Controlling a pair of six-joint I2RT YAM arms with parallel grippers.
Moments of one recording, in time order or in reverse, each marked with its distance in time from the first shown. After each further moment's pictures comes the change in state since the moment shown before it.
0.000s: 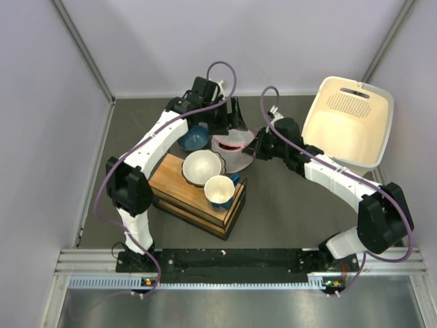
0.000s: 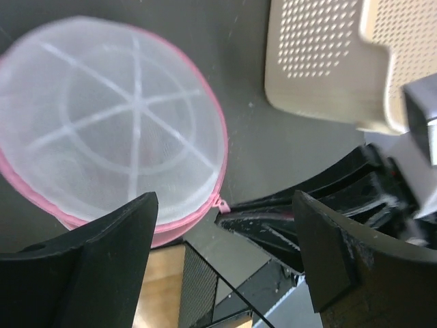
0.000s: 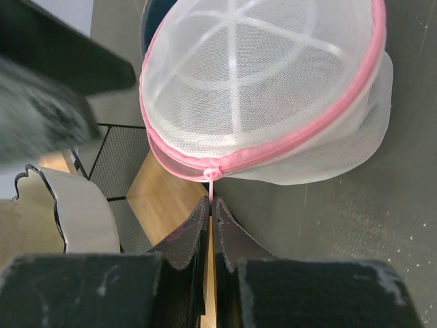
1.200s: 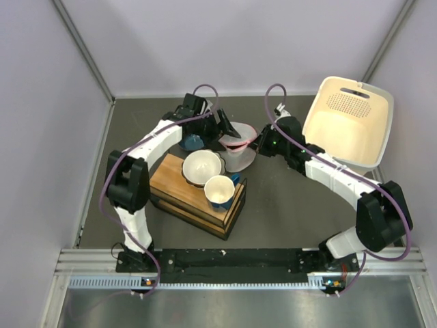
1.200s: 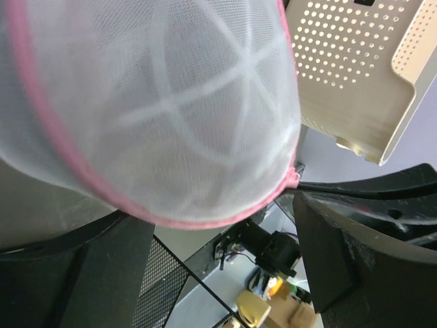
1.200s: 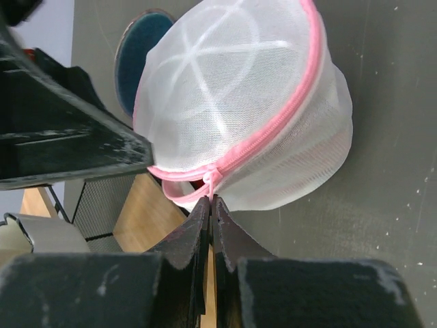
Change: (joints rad) left arm 0.090 -0.029 -0.343 0.213 0.179 -0.325; right arm -0.033 0.013 0.000 0.023 0.099 0.026
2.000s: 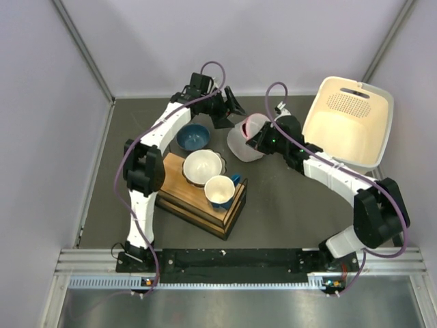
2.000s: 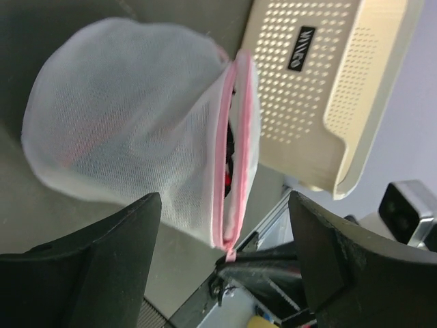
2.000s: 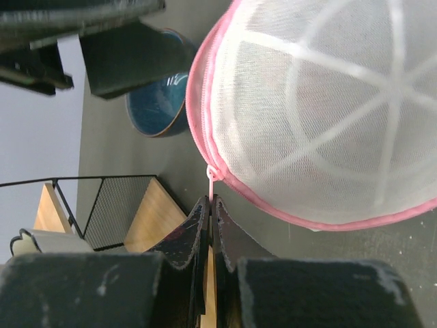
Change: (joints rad) left arm 0.010 0.326 0.515 -0.048 0.066 0.031; right arm -0.008 0.015 0.000 0.055 0.008 0.027
